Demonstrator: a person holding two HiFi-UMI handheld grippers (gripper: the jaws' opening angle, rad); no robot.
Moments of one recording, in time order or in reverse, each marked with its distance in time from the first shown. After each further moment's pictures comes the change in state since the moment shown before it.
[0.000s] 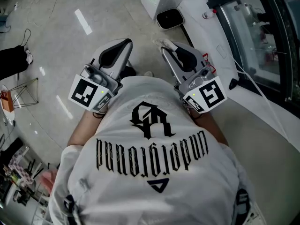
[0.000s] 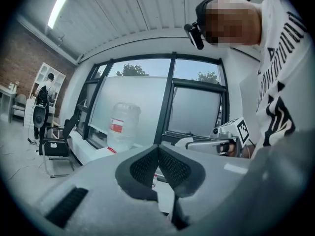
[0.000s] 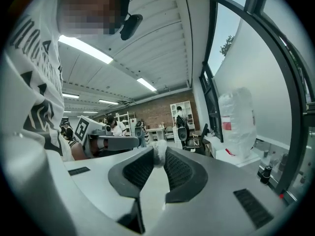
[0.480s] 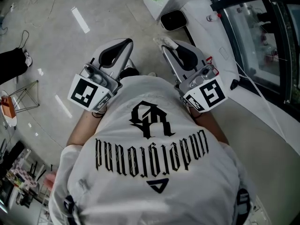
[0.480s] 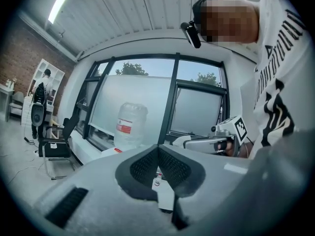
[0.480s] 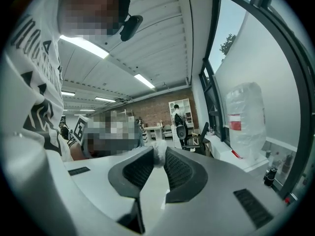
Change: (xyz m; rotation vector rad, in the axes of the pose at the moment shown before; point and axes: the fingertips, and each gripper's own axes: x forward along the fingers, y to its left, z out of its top) left arm -0.014 0.087 0.014 -0.015 0.015 -0.035; right arm 0.093 -0.001 0.012 0.005 0.036 -0.028
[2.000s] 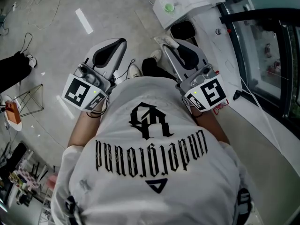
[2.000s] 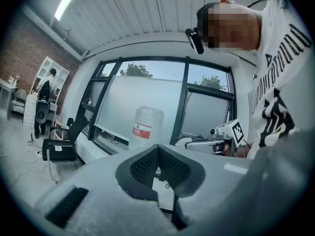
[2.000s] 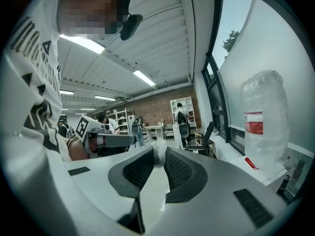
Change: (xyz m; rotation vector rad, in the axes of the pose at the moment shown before) left arm -0.011 0.149 0.030 -0.026 -0.012 0.013; right arm 0.137 -0.029 0.021 -0.009 0.014 0.020
